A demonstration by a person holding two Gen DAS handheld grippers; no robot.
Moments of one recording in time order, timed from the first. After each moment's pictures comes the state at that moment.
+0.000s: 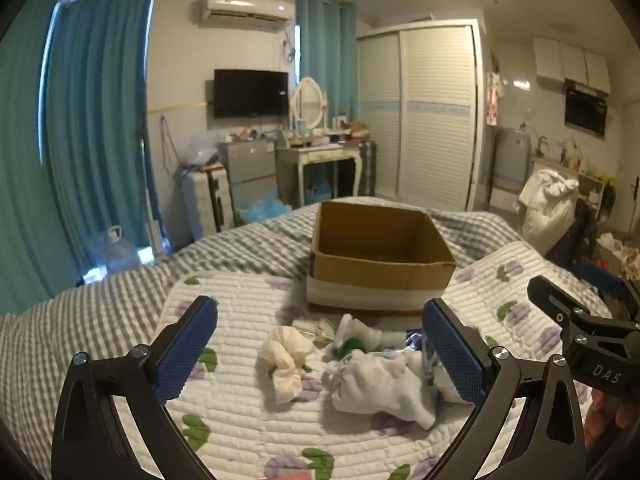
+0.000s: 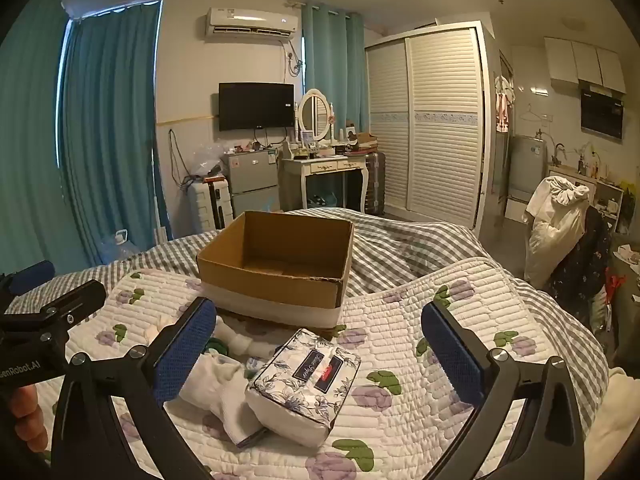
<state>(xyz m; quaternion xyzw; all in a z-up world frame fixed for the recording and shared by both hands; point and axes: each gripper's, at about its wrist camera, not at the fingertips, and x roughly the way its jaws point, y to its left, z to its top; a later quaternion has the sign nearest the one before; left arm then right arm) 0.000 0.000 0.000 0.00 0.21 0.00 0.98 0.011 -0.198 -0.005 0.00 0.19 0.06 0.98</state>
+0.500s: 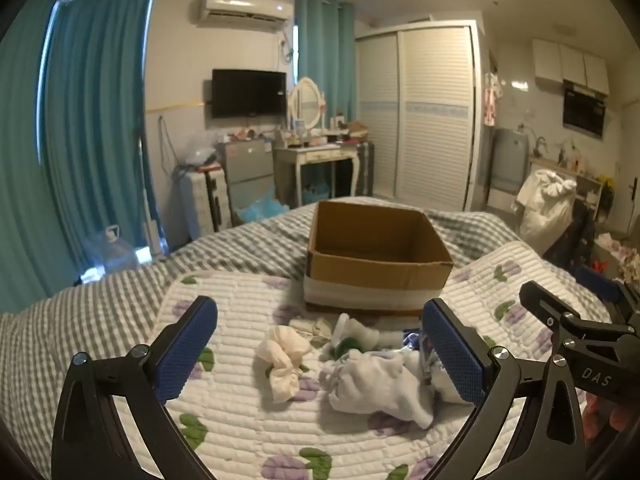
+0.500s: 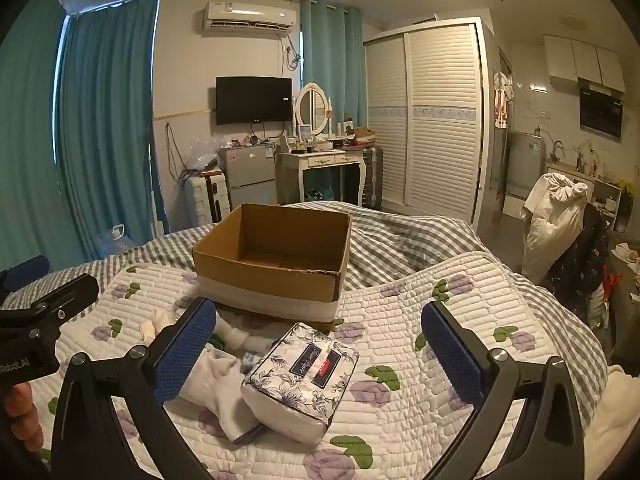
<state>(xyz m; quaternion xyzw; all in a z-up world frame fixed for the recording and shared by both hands) 0.002 0.000 -0.001 -0.01 0.21 0.00 0.98 0.012 -0.199 -0.007 0.00 0.20 0.06 0.98</state>
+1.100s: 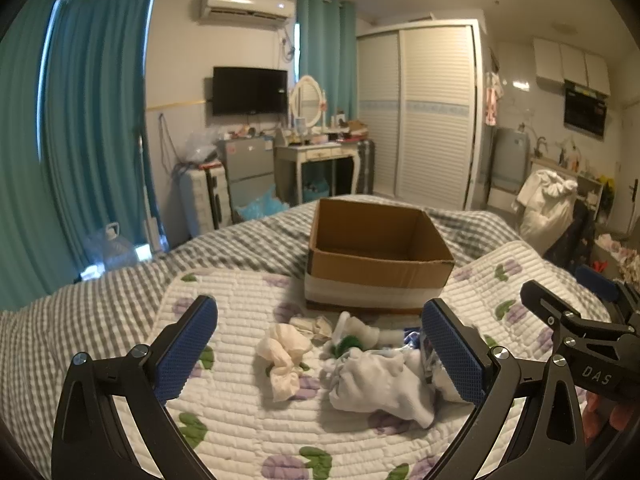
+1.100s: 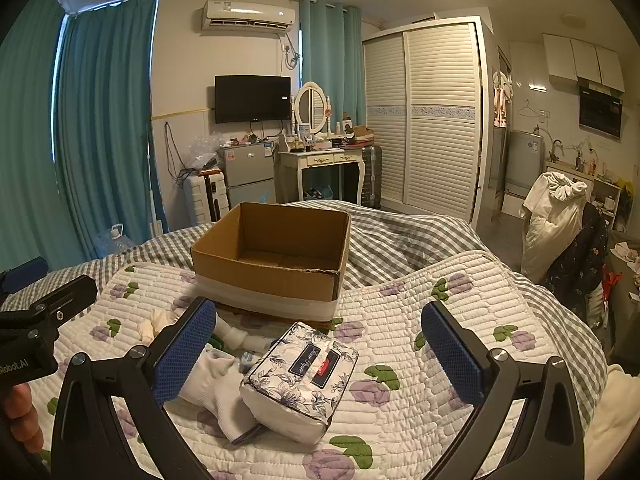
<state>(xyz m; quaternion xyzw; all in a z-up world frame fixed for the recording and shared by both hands) 0.001 -0.003 -0.003 -0.01 0.22 0.00 0.98 0.016 -0.198 -0.011 0.00 0.20 0.06 0.98</state>
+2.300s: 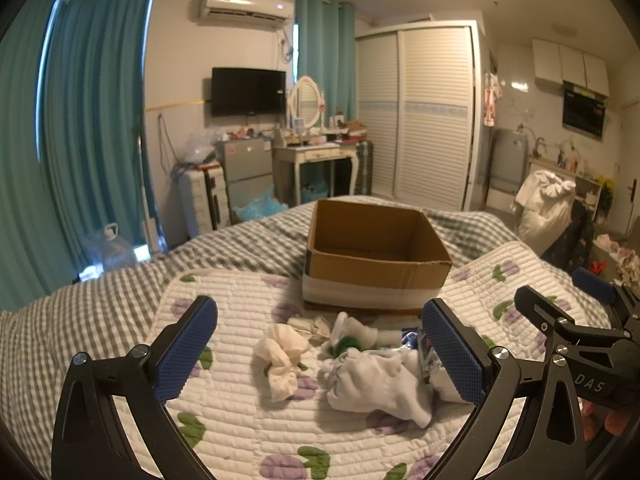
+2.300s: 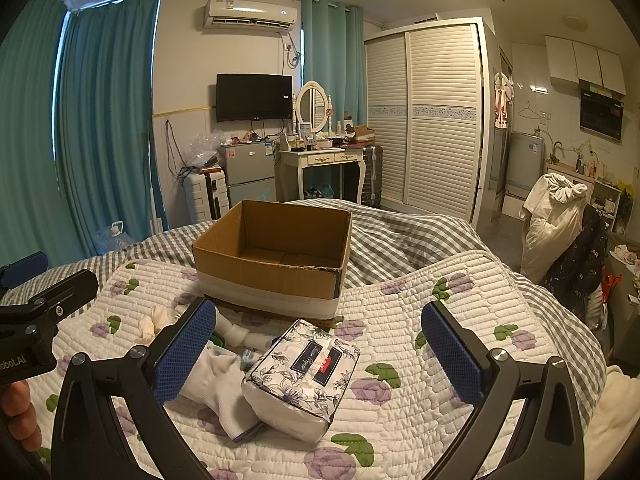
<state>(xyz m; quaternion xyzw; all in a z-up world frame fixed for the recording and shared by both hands) 0.000 -0.001 -0.004 -0.01 0.22 0.00 0.98 0.017 -0.197 -0.011 0.00 0.20 0.06 0.98</state>
